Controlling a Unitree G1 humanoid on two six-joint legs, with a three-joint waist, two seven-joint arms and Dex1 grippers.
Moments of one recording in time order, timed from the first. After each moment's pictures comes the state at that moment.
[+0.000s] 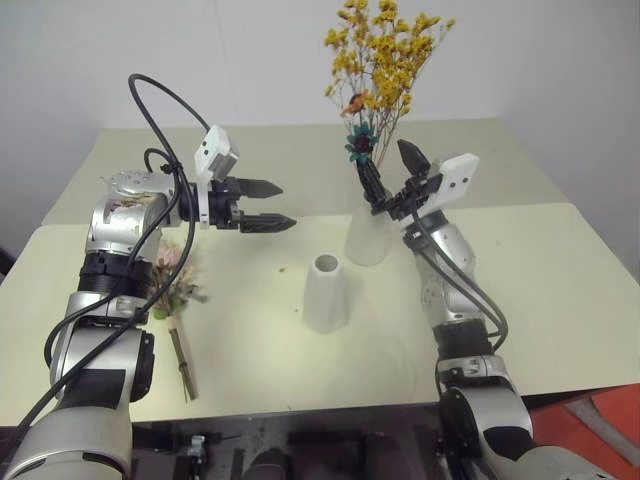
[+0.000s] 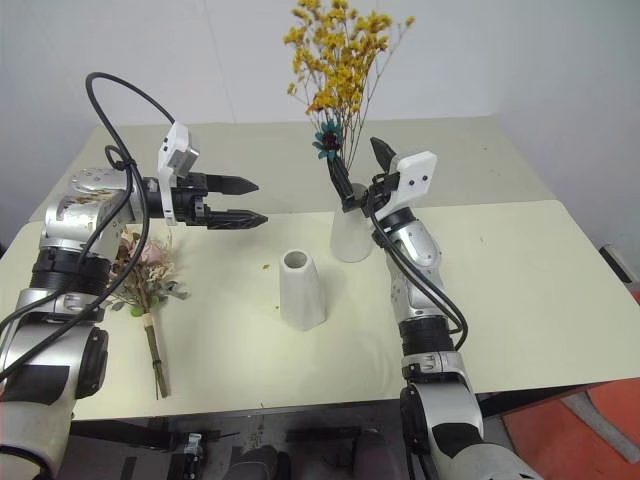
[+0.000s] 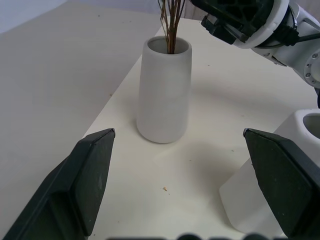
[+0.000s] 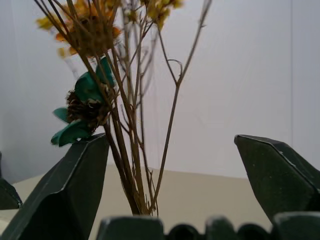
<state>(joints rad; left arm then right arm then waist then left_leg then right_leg) -1.06 0.64 -0.06 0.54 -0.29 0.46 -1.35 -0.78 -0.09 -0.13 0.37 0.27 -0.21 0.42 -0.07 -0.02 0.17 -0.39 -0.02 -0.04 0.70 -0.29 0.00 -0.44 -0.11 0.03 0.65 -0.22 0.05</state>
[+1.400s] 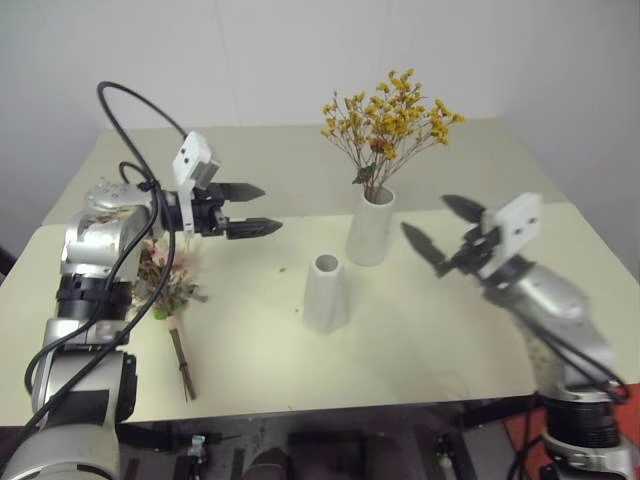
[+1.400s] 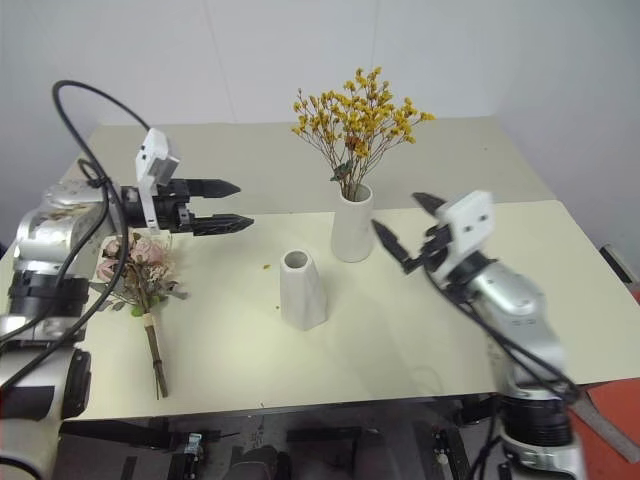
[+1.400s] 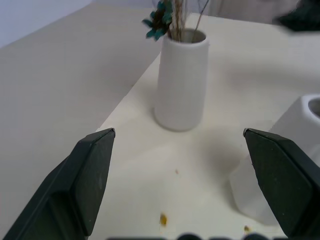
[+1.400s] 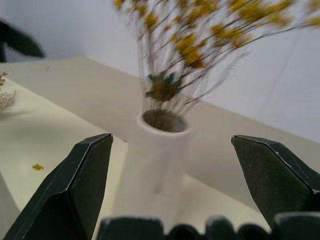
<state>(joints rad) -0.84 0.73 0.06 0.20 -0.35 0.61 -1.18 -0.37 -0.59 -0.22 -0.39 0.46 0.42 0.55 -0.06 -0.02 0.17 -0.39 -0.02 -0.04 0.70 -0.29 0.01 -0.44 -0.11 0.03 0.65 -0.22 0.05</state>
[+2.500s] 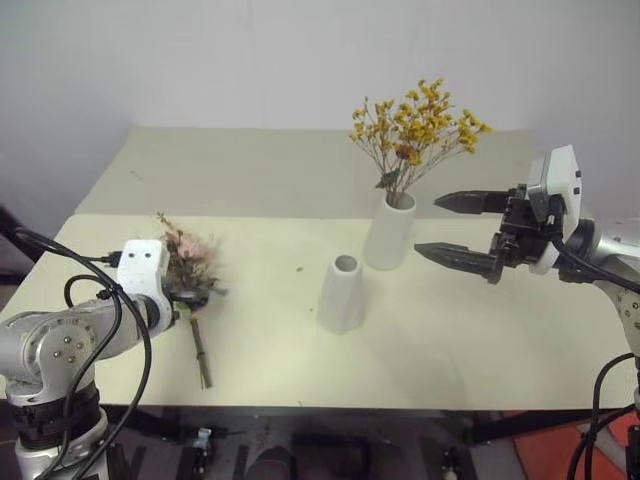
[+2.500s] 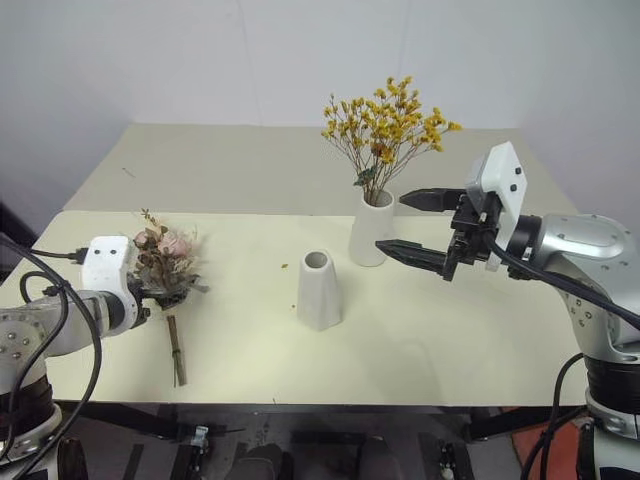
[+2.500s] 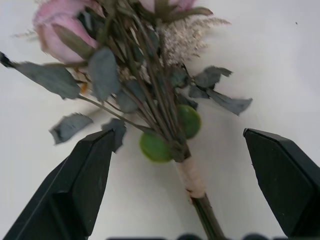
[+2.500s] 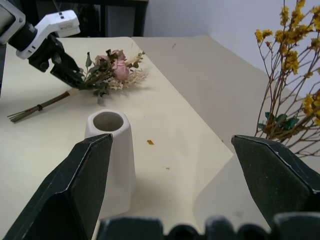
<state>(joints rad) -0.42 0.61 0.47 -0.36 -1.13 1.61 0.49 -0.53 -0.90 -0.17 -0.31 0.68 0.61 0.96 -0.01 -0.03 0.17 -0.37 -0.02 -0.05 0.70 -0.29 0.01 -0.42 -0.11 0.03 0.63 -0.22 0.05</state>
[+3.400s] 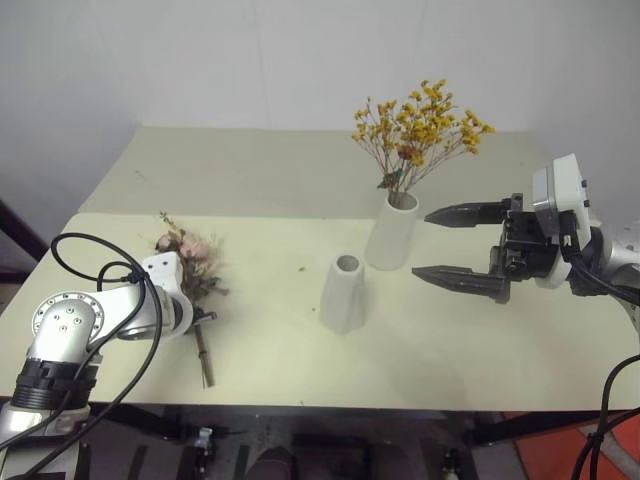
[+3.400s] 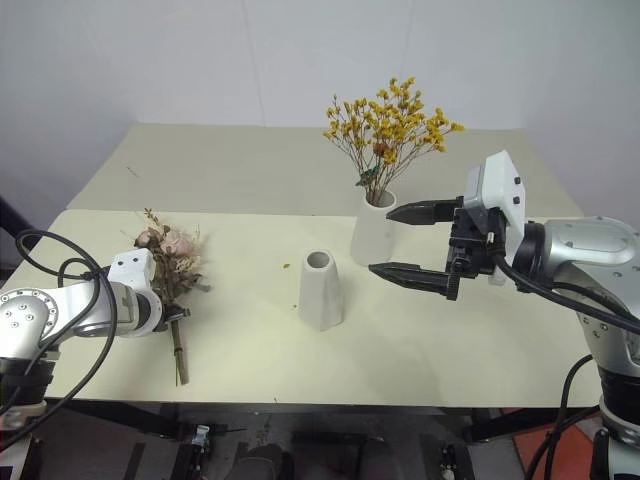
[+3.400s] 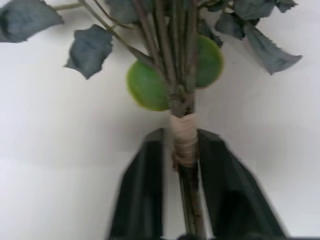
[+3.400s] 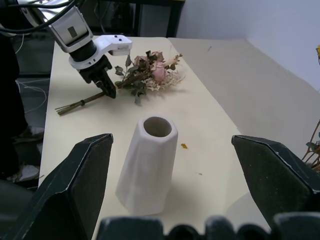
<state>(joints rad) -0.47 0.85 0.04 0.00 -1.94 1.15 1.20 -0.50 -0.95 -0.19 -0.41 0.77 0.65 1.02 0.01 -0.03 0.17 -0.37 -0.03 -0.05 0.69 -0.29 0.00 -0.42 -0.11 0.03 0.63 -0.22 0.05</state>
